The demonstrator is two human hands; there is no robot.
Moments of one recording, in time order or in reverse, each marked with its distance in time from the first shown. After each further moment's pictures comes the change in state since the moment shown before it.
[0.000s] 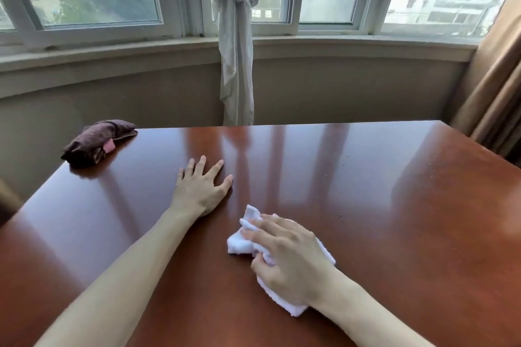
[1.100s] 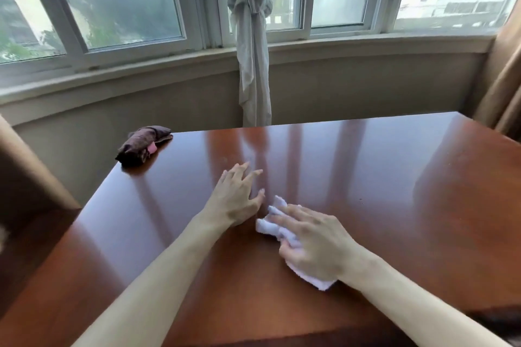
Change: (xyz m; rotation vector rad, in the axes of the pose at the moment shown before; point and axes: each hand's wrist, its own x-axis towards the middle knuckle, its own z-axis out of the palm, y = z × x) left_hand -0.078 0.008 -0.030 -0.060 0.043 0.288; right_hand -0.012 -0.030 -0.014 -0.100 -0.049 0.038
